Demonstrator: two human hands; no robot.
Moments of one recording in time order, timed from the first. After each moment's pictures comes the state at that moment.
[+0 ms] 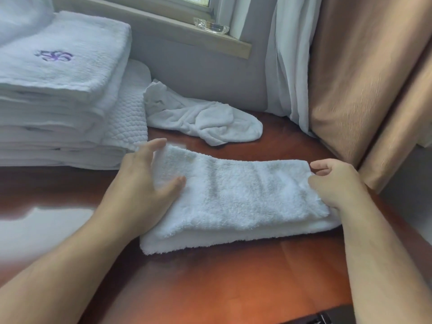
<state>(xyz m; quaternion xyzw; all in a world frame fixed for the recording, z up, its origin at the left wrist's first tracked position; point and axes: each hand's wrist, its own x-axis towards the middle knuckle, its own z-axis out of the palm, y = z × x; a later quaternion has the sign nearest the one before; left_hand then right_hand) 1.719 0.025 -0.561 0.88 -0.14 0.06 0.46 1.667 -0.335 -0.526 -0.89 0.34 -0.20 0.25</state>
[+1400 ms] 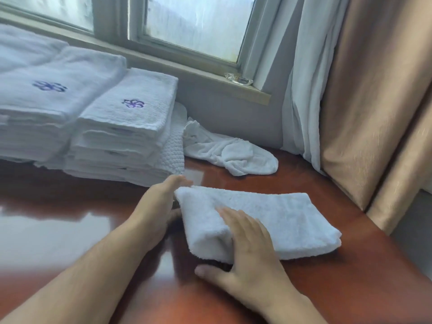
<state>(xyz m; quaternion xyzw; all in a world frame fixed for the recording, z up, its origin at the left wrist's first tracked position) 1.713 0.049 -0.550 0.55 0.00 -0.12 0.82 1.608 -0.136 -0.560 -0.98 -0.11 -0.11 0.15</state>
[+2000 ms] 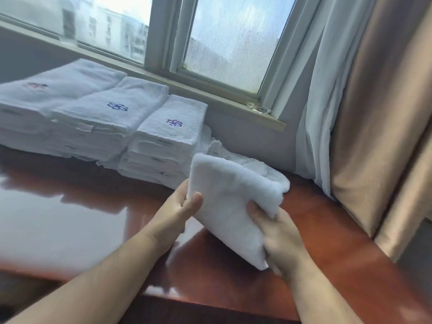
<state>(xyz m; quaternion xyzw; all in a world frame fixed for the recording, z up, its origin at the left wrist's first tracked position) 1.665 0.088 -0.556 0.66 -0.19 -0.01 0.73 1.610 -0.122 -0.504 -0.76 -0.07 -0.07 0.64</state>
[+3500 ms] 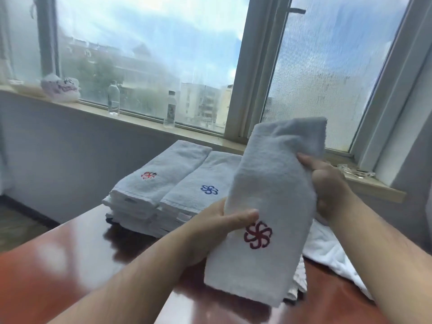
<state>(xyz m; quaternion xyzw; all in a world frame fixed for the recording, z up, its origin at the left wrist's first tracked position) 1.733 0.229 -0.427 0.62 -0.19 -0.07 0.76 1.850 0.015 -0.349 -0.57 -0.14 -0.02 0.81</state>
